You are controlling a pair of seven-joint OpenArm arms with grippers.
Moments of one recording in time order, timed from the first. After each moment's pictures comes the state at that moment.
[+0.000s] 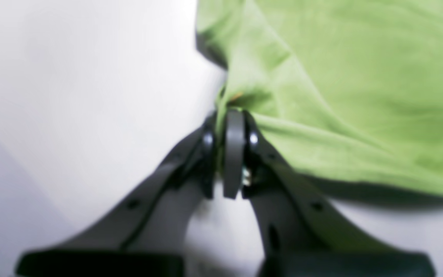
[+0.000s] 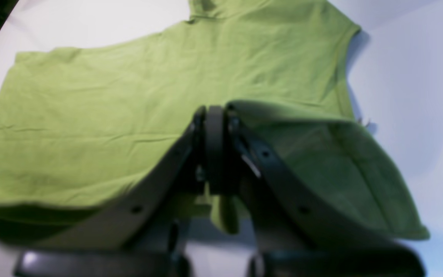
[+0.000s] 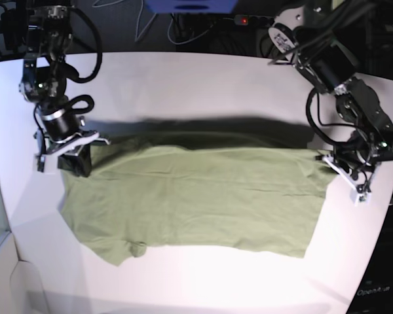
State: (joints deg) left arm -16.0 -0.3 -41.1 88.9 0.0 -39.1 72.9; right arm -15.1 10.7 10.5 103.4 28.7 7.6 -26.5
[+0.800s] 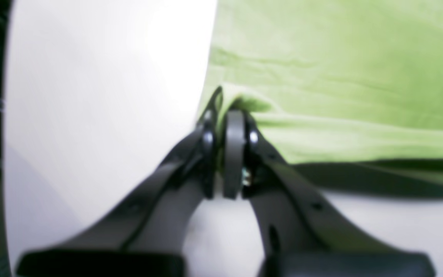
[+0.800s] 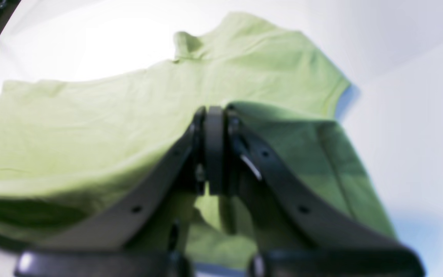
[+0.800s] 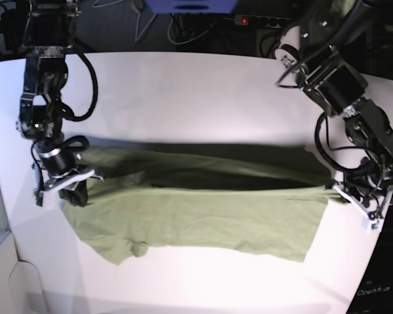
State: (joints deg) left arm -22.9 -1.7 -41.1 88.8 -0.2 -38.7 72.2; right arm -1.7 11.8 10.2 92.1 27.2 7.4 -28.9
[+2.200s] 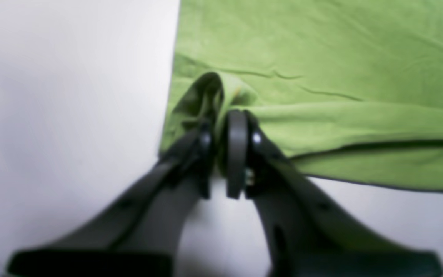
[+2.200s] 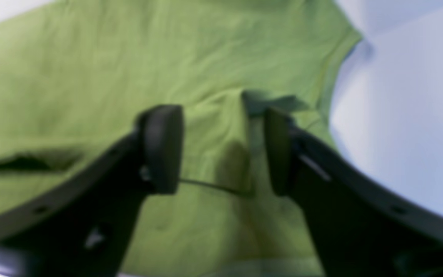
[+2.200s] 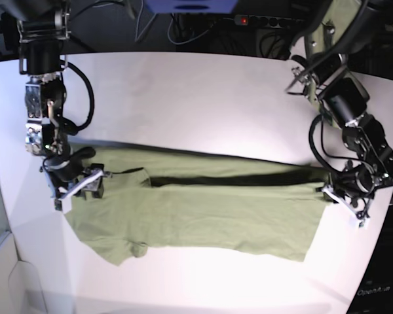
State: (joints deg) left arm -25.9 -4.7 -41.1 70.4 -0.1 -38.7 63.1; right arm 6.7 16.8 0.4 74.5 24.3 7.4 -30.3
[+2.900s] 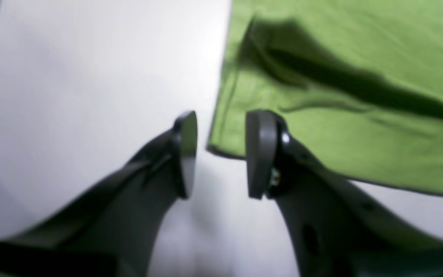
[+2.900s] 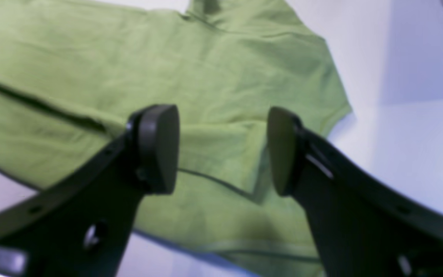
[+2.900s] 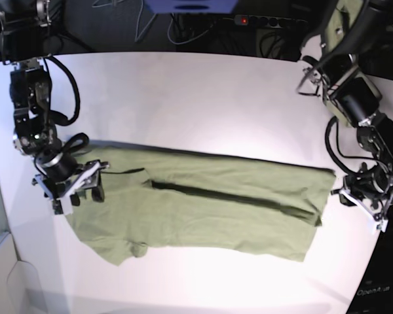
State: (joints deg) left arm -25.8 -8.3 -41.1 73.0 -0.3 -39.1 63.1; right arm 1.4 23.4 -2.8 89.7 24.4 10.3 -30.6
